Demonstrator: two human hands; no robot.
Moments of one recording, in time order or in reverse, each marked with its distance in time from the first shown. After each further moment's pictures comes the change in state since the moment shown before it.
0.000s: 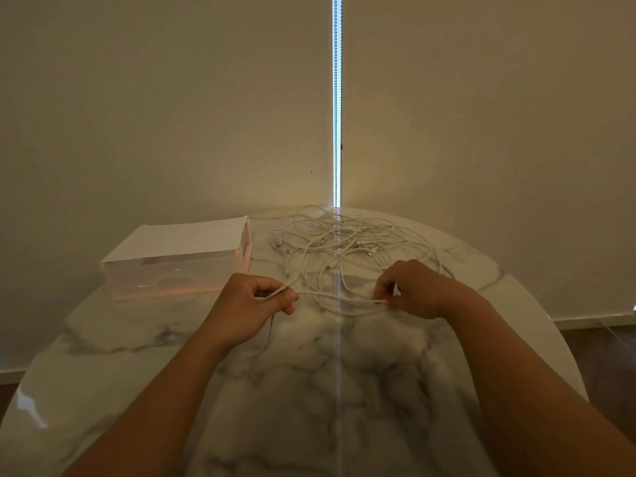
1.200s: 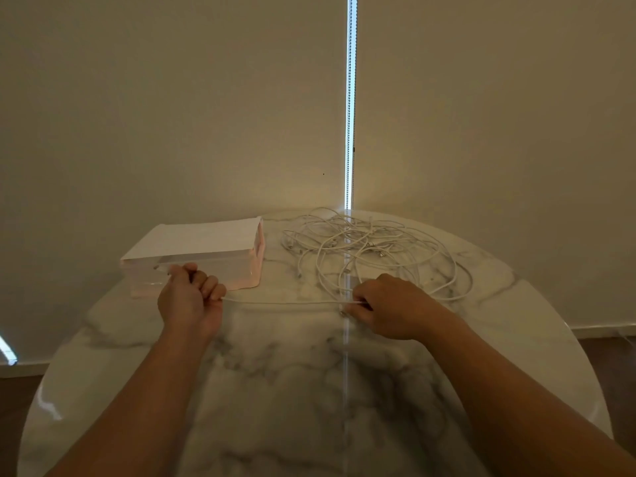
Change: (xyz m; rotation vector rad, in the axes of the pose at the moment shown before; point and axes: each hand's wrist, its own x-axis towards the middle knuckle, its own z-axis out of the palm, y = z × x) left_hand 0.026 -0.053 -0.050 -1.221 0.667 -0.223; right_hand 0.005 -0.054 0.028 -0.155 0.050 -0.088
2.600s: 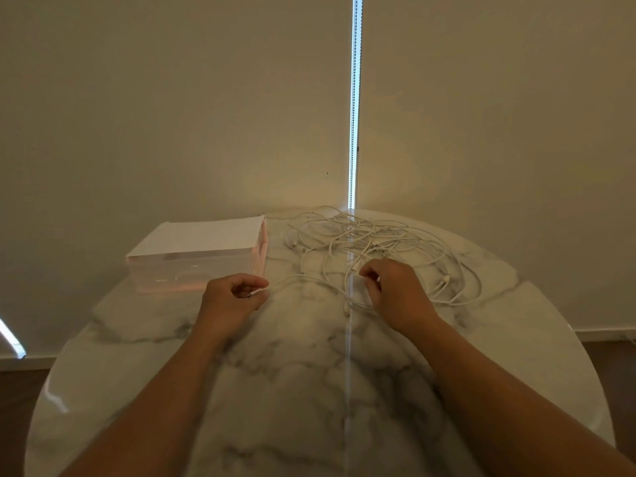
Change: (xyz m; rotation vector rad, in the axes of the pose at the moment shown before) left_hand -0.019 -0.021 -0.006 1.134 -0.333 0.280; right_hand 0.012 0.007 0.018 0.318 0.460 0.167
